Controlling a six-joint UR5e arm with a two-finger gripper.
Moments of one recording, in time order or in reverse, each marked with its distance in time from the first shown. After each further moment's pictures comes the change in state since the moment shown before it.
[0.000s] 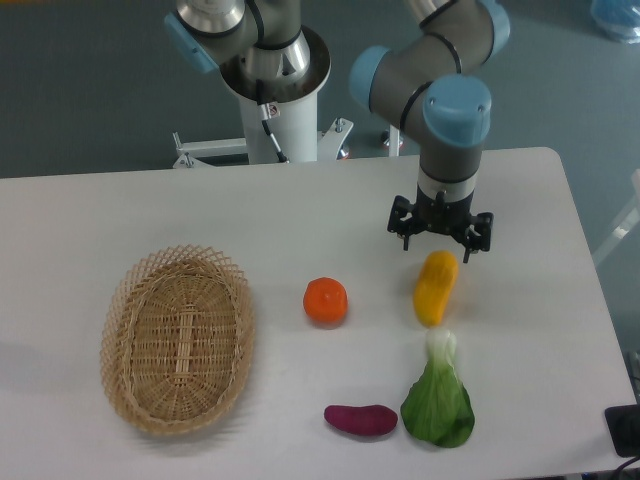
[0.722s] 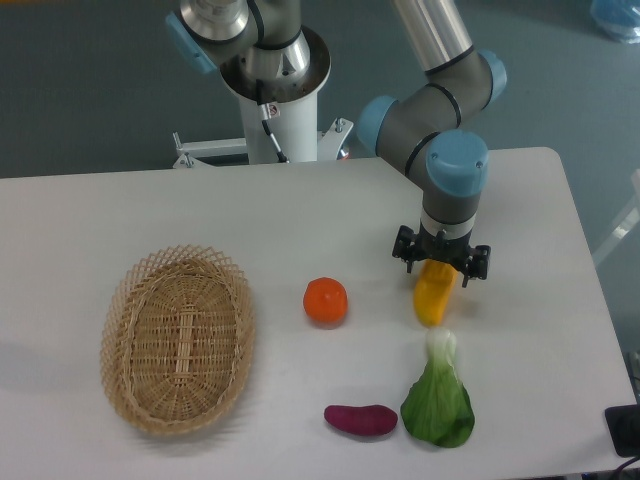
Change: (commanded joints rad) arm 0.006 -0.089 -0.018 0.097 0.003 0.002
